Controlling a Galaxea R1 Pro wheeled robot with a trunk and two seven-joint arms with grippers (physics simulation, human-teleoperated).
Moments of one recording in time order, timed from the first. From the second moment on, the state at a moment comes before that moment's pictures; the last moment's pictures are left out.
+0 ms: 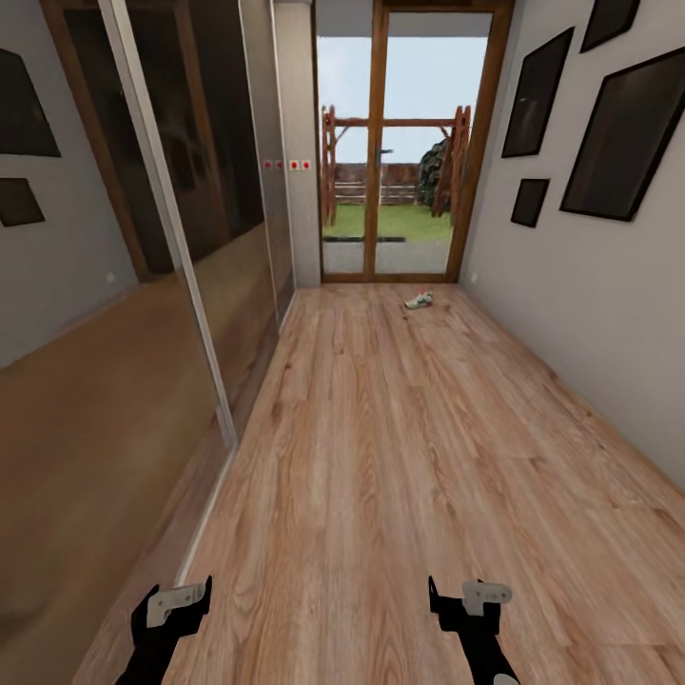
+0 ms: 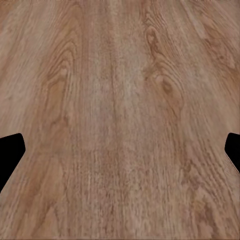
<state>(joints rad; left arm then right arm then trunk) -0.17 0.00 0.25 -0.79 -0.04 -0.36 -0.06 -0.26 0.03 0.02 -0.62 -0.01 -0.34 -0.10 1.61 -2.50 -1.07</state>
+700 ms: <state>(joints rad) -0.17 0.00 0.25 -0.79 -0.04 -0.36 -0.06 -0.26 0.03 0.02 -0.62 -0.01 -0.35 -0.10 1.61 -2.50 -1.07</state>
